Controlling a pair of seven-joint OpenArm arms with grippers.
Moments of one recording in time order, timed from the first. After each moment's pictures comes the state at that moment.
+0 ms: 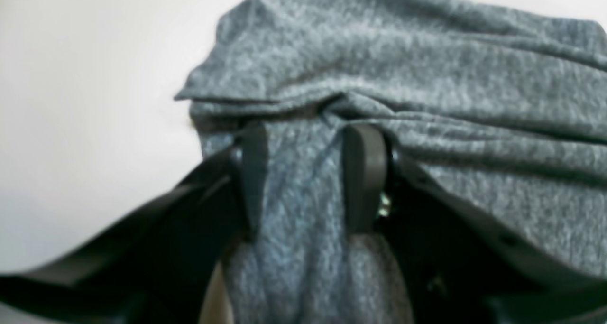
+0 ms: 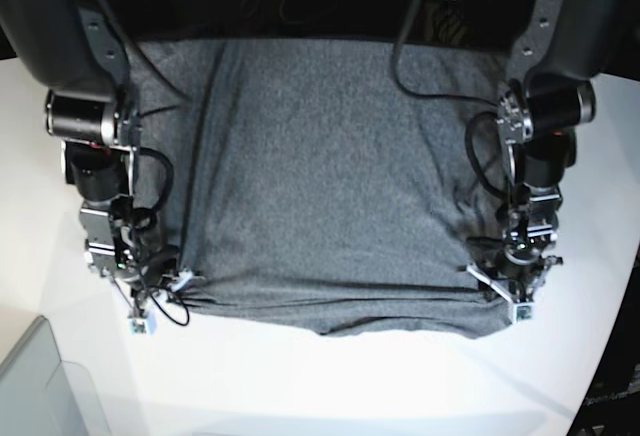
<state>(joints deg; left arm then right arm) -39.5 -12.0 -14.1 17.7 10.0 -8.9 -0.9 40.4 10.9 7.7 21.0 -2.9 16.6 -13.8</state>
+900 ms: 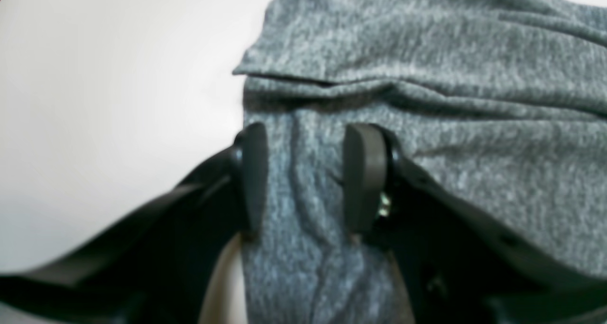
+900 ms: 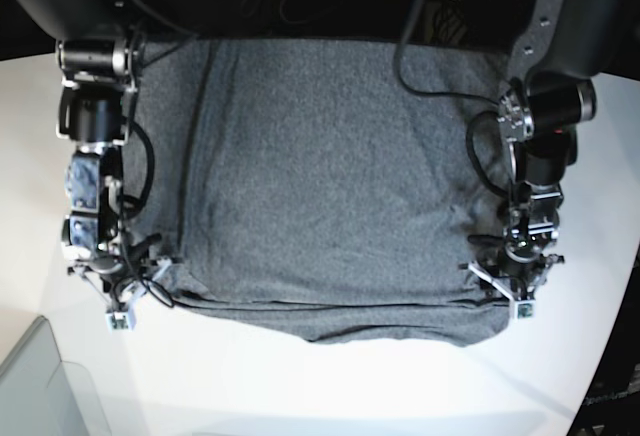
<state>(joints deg) -38.6 -12.2 -14.0 17.9 9.9 -8.9 -1.4 23.2 10.9 7.9 64.0 -3.1 14.4 -37.5</state>
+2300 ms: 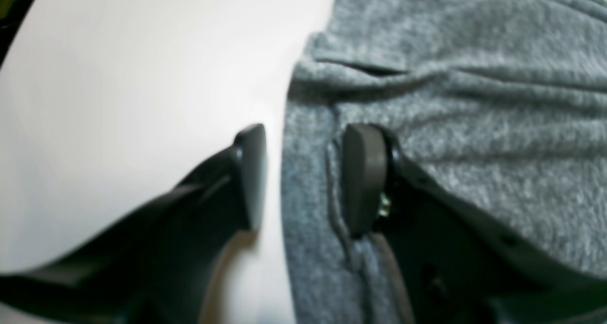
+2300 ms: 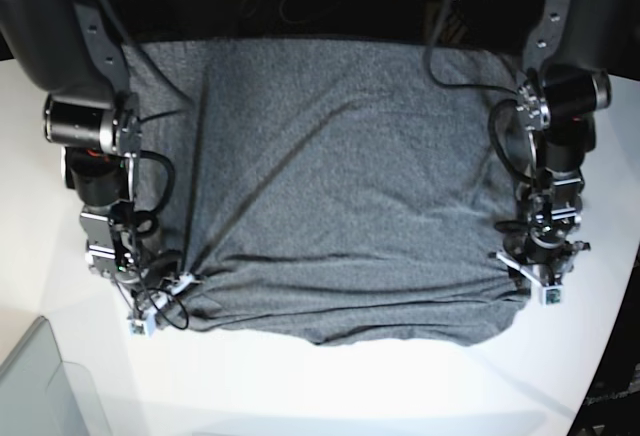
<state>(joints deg) -36.4 -16.7 -14.4 18.4 9.5 -9.0 -4.7 41.7 10.3 7.8 17.6 -2.1 16.7 -13.8</state>
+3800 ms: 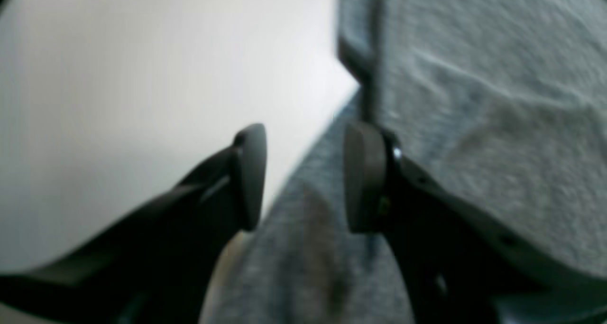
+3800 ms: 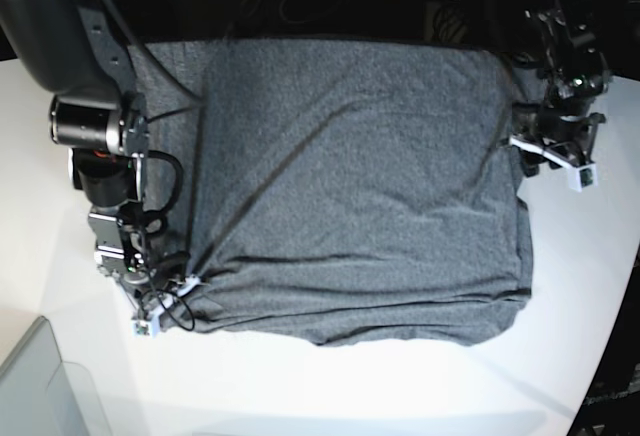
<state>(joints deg) 12.0 -8.6 -24.7 93.1 -16.1 -9.7 35.9 41.5 9.0 7.8 17.5 -2.0 13.1 -12.1</state>
